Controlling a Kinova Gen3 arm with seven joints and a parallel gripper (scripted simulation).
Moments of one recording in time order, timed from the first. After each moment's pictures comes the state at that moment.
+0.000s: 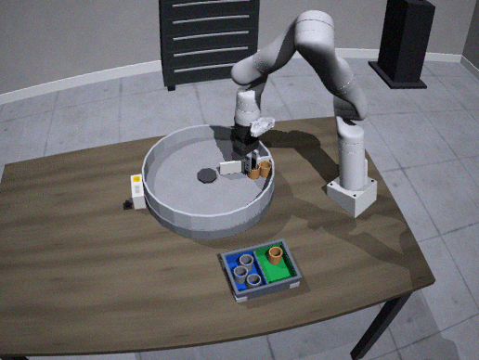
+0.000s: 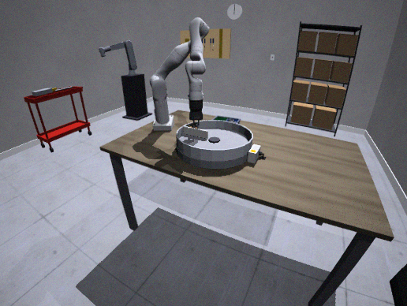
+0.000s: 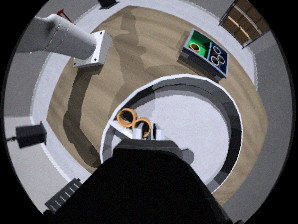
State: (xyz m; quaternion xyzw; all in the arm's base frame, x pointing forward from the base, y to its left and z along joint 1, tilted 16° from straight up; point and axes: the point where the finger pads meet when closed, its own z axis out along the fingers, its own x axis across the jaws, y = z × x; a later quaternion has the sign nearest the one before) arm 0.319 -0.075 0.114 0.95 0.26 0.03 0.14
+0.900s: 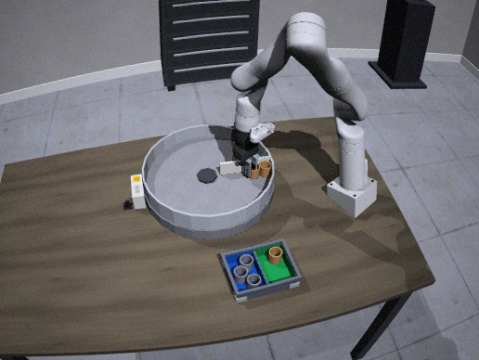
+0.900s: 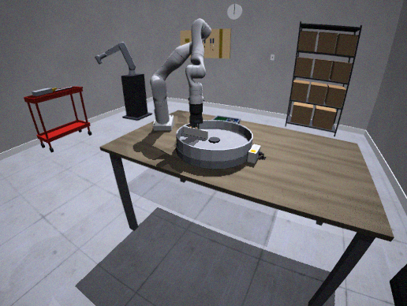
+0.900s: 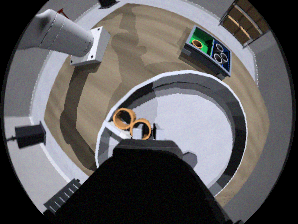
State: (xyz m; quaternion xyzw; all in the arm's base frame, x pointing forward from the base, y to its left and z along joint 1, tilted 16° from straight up) arm 0.322 -0.080 0.094 0.95 0.26 0.03 0.13
